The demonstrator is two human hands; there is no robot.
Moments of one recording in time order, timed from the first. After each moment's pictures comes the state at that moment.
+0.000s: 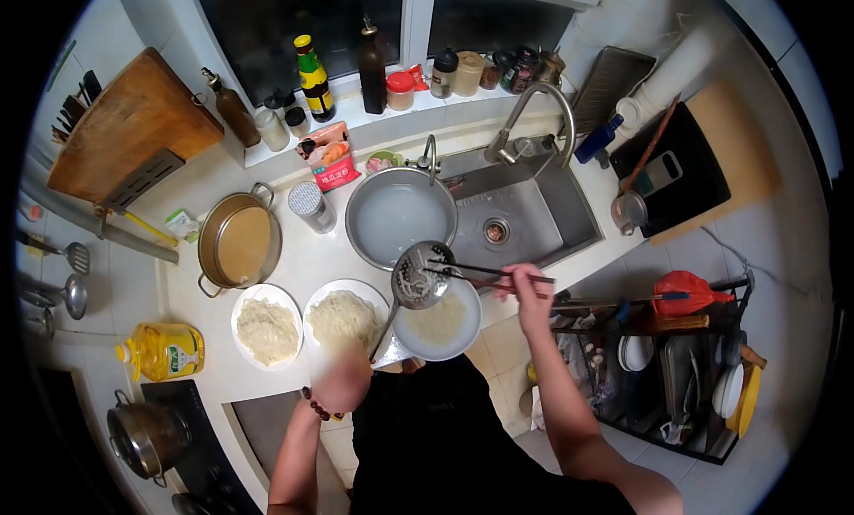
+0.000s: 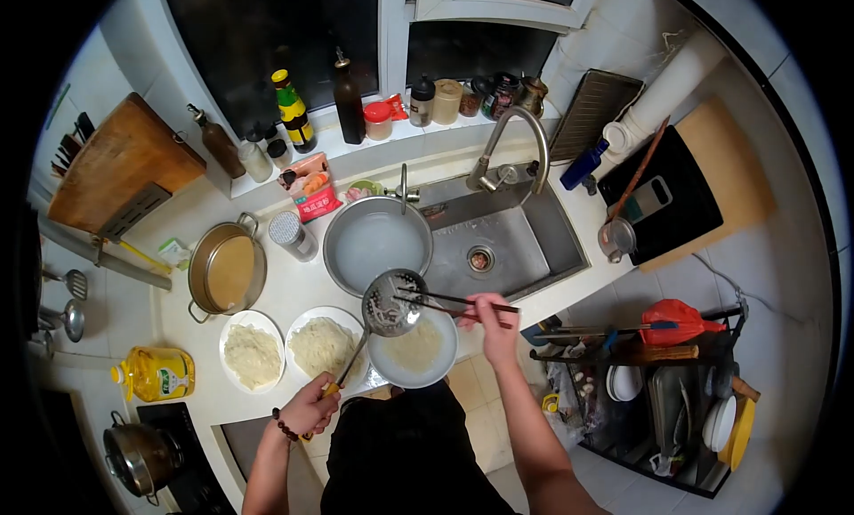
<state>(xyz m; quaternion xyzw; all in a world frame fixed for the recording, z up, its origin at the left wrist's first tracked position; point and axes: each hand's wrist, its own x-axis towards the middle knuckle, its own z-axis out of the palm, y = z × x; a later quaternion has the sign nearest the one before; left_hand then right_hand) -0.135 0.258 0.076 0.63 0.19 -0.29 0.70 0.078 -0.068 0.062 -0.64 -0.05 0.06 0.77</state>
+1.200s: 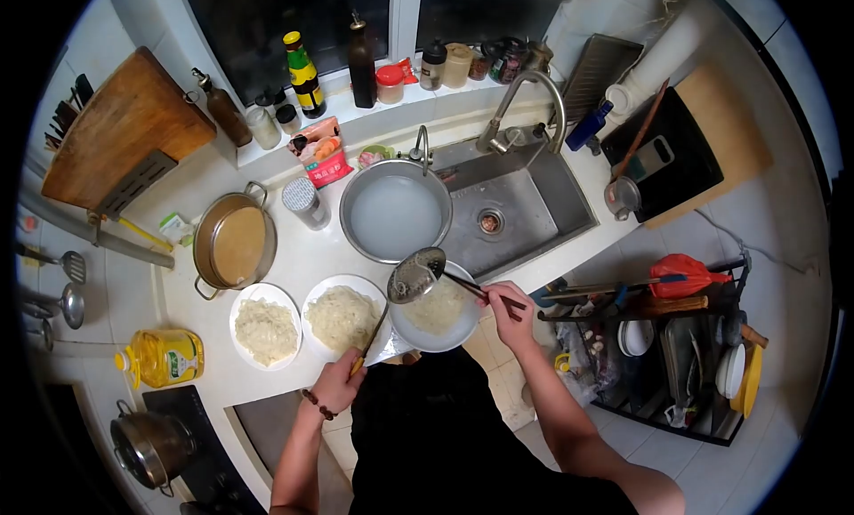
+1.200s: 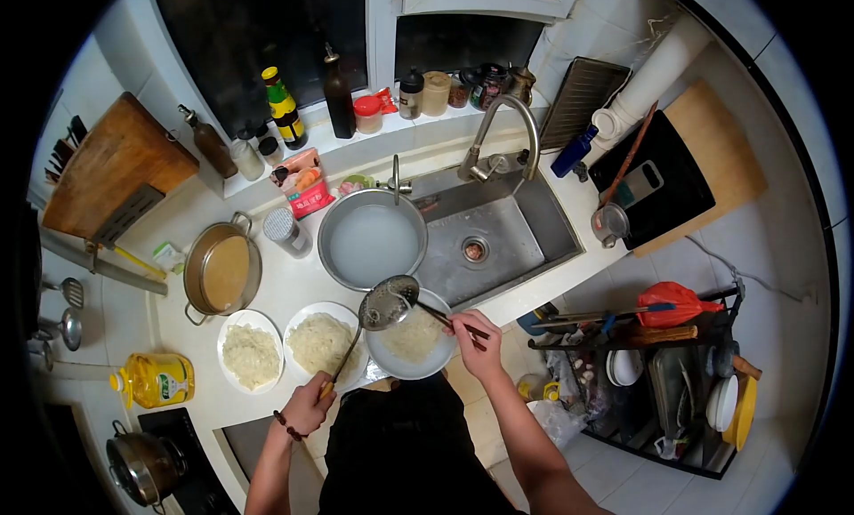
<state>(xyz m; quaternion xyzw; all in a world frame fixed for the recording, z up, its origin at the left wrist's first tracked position) -0.145 0.260 0.081 0.86 0.11 -0.20 0.46 0.024 -0.057 0.038 -0.72 -0.11 0.04 0.68</state>
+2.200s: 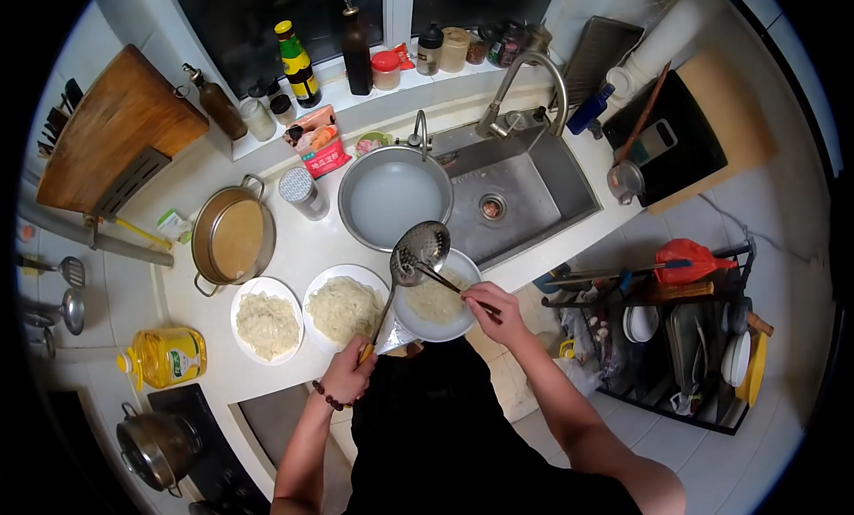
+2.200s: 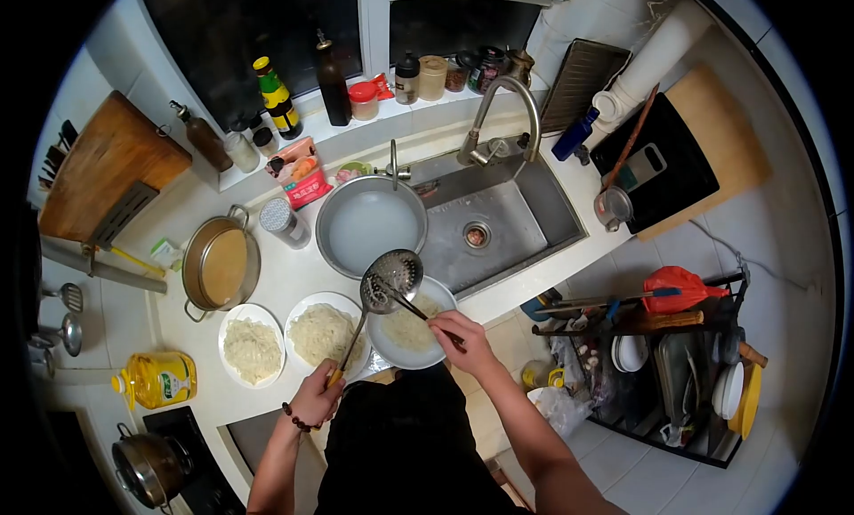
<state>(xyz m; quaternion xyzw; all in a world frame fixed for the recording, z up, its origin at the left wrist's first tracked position) -0.133 0.248 0.082 0.71 0.20 -0.28 0.61 0.011 -0.048 0.036 -0.79 -0.26 -0.02 0.55</state>
